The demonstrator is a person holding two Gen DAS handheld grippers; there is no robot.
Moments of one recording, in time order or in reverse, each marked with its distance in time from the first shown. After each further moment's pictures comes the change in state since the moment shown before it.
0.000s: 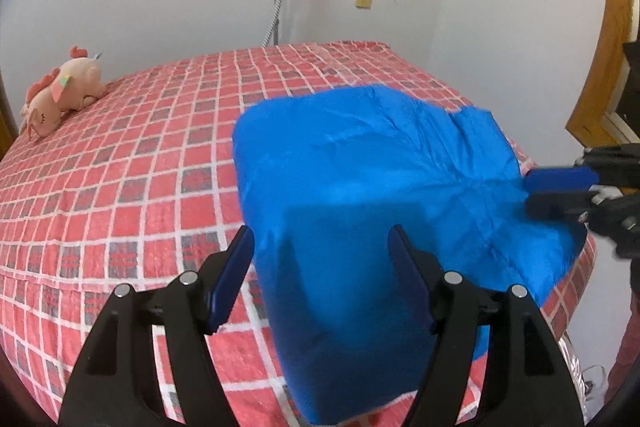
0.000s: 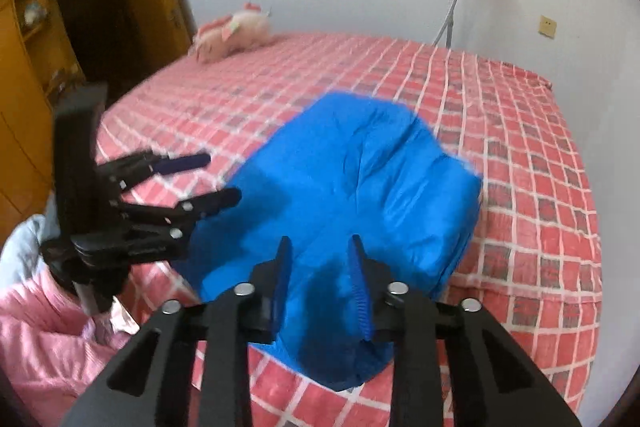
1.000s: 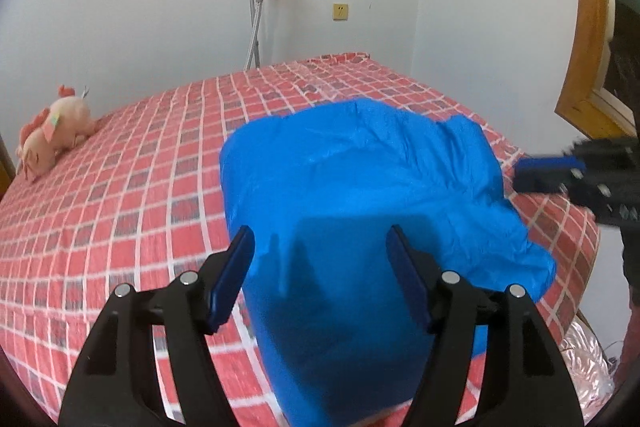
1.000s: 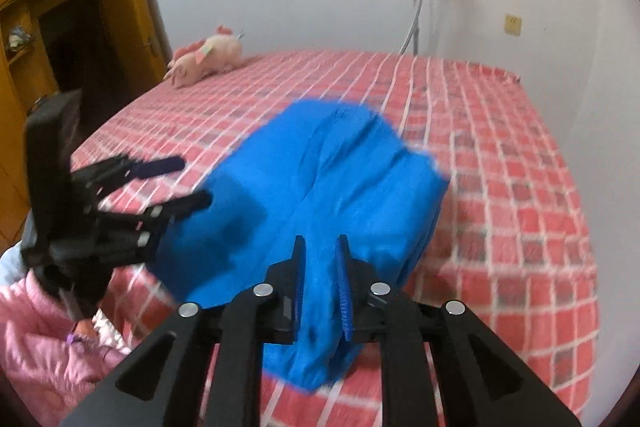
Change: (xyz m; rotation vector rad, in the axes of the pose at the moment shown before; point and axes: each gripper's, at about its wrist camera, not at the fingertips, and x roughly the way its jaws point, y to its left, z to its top) left arm -0.004 -0.018 0.010 0.108 -0.073 0.001; right arm -0.016 -0.025 -0.005 0.099 -0.154 -0.076
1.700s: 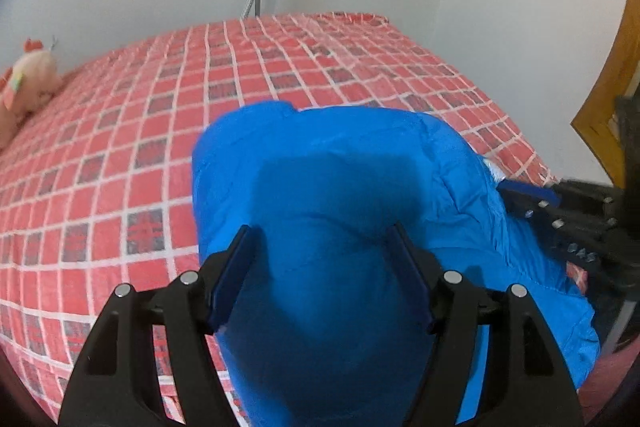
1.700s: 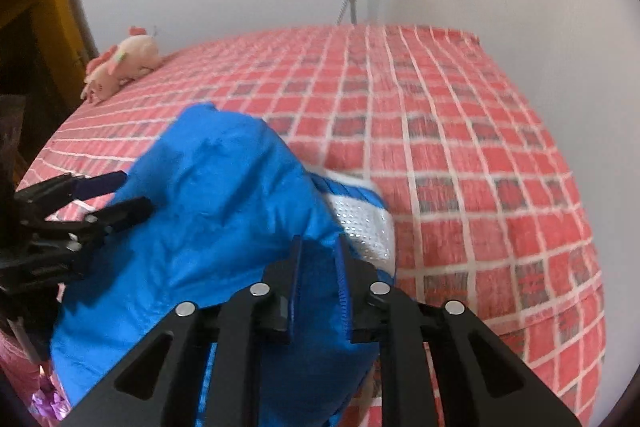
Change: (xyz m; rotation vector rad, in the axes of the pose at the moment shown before) left arm 0.114 0.044 0.049 -0.123 0.198 -0.075; right arm 0.117 -0.067 0.019 0.162 0.124 -0.132
